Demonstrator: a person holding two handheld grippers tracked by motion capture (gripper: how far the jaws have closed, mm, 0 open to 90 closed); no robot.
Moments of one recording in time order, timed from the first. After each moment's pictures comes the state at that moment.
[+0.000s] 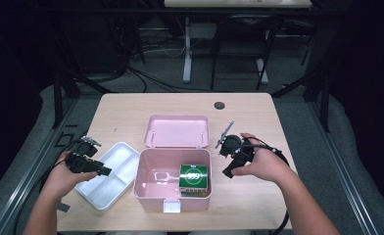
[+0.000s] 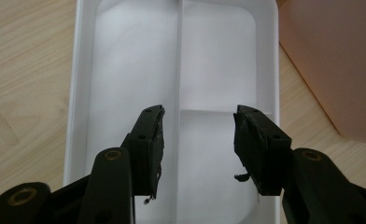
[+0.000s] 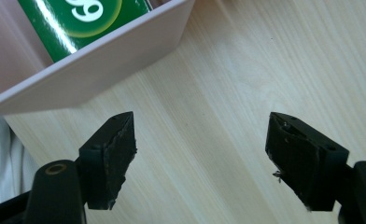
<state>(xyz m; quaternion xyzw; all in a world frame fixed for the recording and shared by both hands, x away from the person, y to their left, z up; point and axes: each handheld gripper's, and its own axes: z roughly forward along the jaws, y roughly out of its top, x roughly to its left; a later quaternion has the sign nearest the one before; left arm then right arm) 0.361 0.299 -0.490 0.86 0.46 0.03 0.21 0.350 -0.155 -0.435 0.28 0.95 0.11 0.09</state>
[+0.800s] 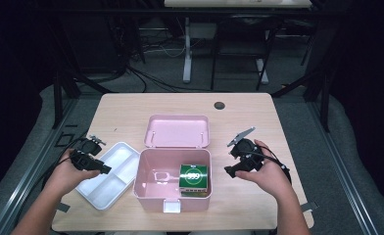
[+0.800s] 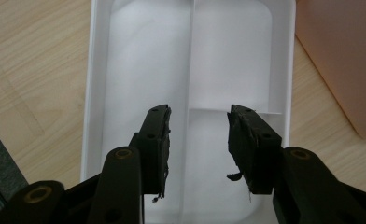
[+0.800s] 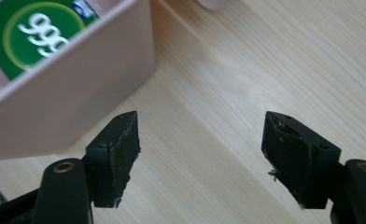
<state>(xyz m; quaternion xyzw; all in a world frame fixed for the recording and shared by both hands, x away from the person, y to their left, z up) 0.363 0.286 -0.481 0.87 0.46 0.06 0.16 0.339 -0.183 -0.455 0.38 0.89 0.21 0.14</state>
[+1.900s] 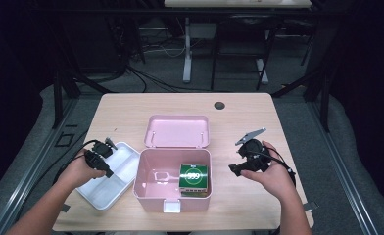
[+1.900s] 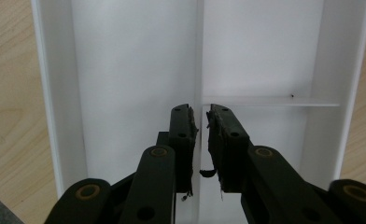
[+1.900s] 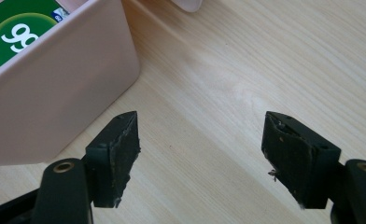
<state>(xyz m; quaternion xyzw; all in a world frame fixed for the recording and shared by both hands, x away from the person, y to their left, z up) 0.392 0.274 -0.522 0.89 0.45 0.00 0.06 0.337 -0.201 -0.458 0.40 0.87 0.24 0.14</state>
